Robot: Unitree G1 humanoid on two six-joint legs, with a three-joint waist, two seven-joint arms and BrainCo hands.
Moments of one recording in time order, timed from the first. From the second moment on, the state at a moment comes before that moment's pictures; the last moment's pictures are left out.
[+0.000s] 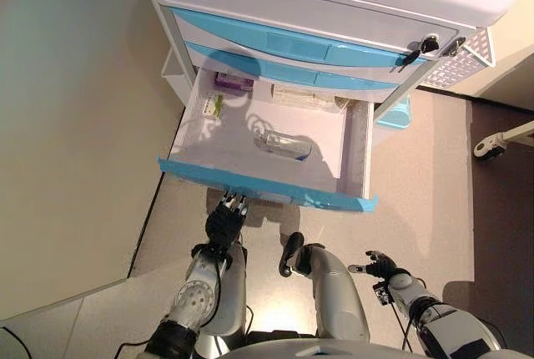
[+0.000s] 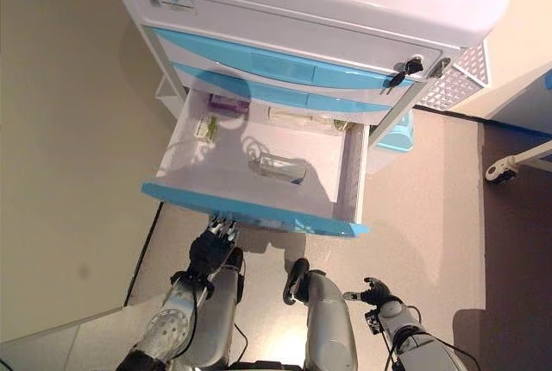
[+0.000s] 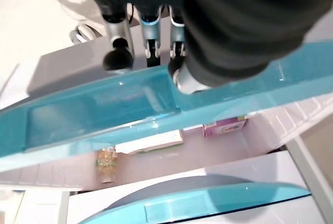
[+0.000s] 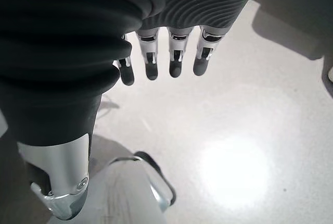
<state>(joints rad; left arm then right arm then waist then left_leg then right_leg) 0.07 0.22 -0.30 0.19 -1.41 -0.08 -0.04 -0.30 -0.29 0.25 1.31 -0.01 -0.04 -0.07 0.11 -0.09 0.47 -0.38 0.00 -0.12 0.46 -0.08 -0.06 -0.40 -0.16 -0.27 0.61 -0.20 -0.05</state>
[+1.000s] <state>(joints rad) 0.15 0.18 0.04 0.48 -1.26 -0.11 0.01 -0.22 -0.33 0.23 1.30 -0.07 -0.03 -0.09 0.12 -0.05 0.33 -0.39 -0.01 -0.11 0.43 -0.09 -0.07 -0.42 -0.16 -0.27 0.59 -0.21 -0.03</state>
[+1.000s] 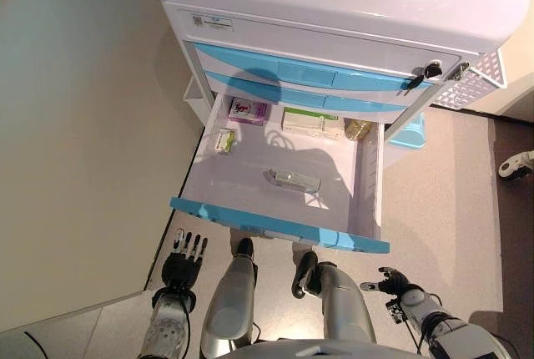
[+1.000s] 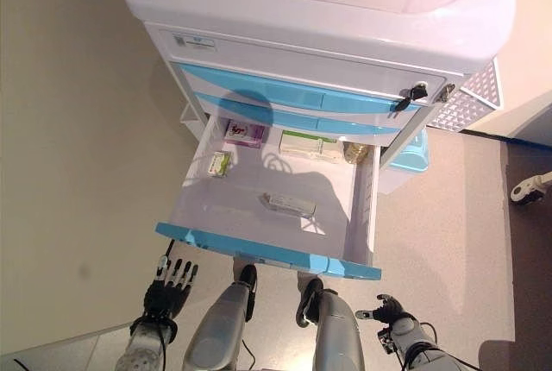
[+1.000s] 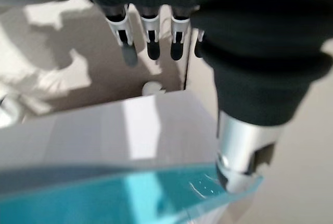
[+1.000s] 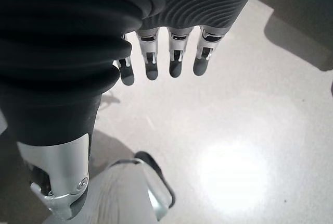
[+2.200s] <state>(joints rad) 0.05 0.32 0.07 1.33 -0.24 -0.06 -0.03 0.09 -0.61 0.03 0.46 0.18 -0.08 0.11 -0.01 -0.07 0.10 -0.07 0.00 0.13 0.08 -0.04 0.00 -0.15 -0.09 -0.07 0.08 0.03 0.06</state>
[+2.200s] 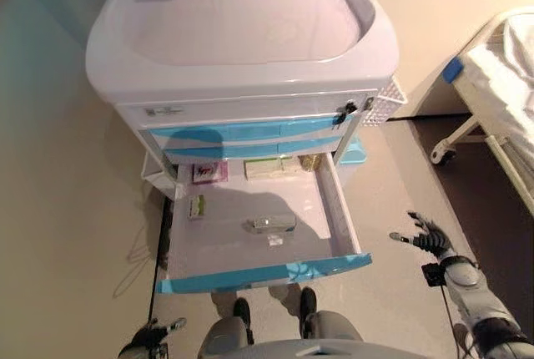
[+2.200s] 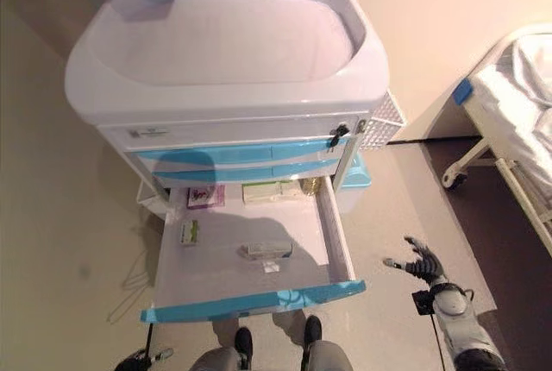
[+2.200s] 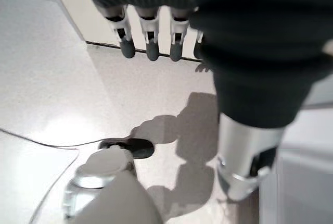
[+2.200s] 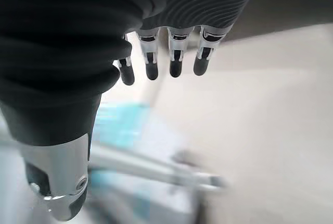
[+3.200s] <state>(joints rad) 0.16 0.28 0.06 1.31 -0.14 -0.07 -0.11 -0.05 -0.70 0.33 0.01 0.81 0.04 0.47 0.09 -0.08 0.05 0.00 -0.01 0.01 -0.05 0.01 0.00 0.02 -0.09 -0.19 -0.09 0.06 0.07</state>
